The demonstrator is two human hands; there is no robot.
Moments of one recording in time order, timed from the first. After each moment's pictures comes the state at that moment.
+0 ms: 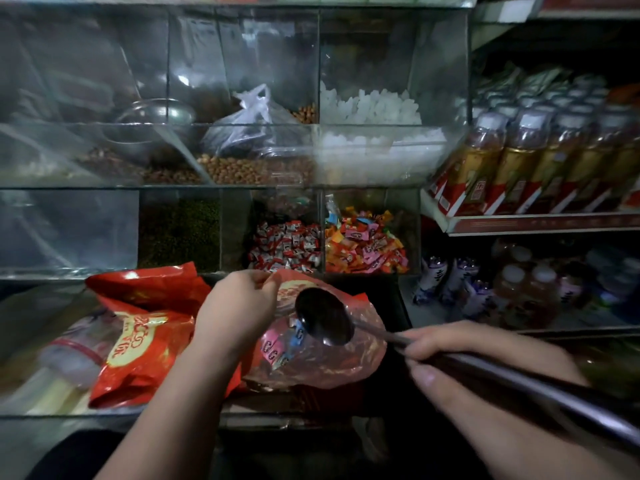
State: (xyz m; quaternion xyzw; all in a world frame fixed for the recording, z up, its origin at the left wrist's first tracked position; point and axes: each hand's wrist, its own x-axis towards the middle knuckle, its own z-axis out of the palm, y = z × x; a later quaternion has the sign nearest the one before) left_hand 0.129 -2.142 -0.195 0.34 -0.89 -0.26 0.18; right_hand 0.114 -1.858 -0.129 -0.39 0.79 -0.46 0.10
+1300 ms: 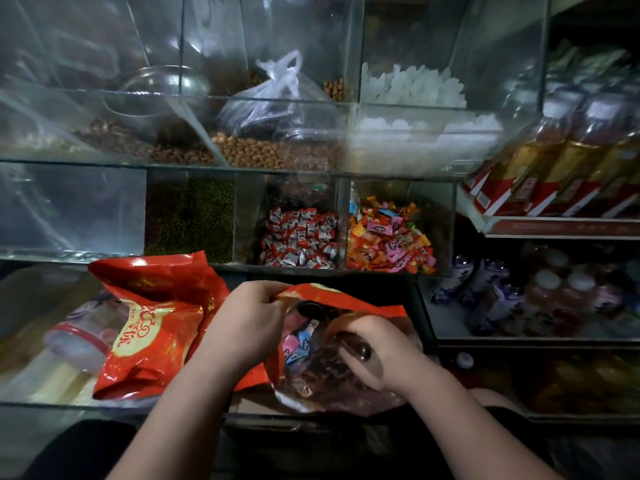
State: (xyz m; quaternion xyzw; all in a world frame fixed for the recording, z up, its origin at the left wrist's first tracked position) left_hand 0.143 -2.152 -0.192 0.29 -0.85 -0.44 0.09; right_hand 0.028 -1.989 -0.258 -0.44 0.84 -0.24 0.20
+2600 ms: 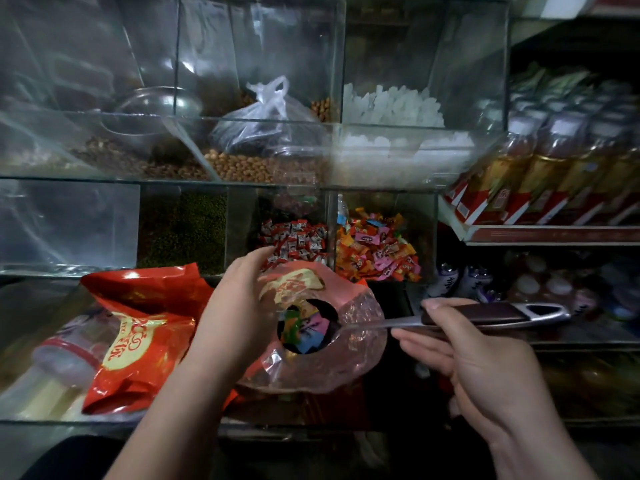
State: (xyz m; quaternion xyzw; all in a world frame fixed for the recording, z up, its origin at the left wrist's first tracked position) left_hand 0.139 -2.150 -0.188 0.26 -0.90 -0.29 0.22; right_hand 0.063 -1.915 -0.186 0.01 0.60 -0.79 0.12
